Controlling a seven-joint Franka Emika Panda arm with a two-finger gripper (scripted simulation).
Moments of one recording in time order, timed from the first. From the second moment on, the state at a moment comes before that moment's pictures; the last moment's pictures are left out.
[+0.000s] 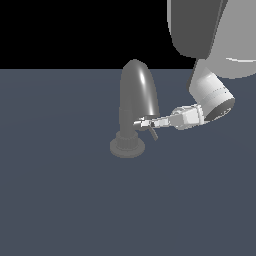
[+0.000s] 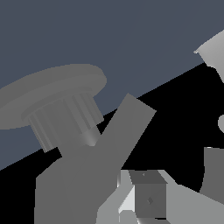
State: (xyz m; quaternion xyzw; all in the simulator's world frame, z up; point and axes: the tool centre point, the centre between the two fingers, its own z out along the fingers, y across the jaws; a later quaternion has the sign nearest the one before) arm 0.003 -0.091 0.113 -0.49 0.51 0.67 0.22
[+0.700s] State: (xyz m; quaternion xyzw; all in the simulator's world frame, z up) arm 0.016 -0.093 0.100 -0.49 0.51 0.67 0.22
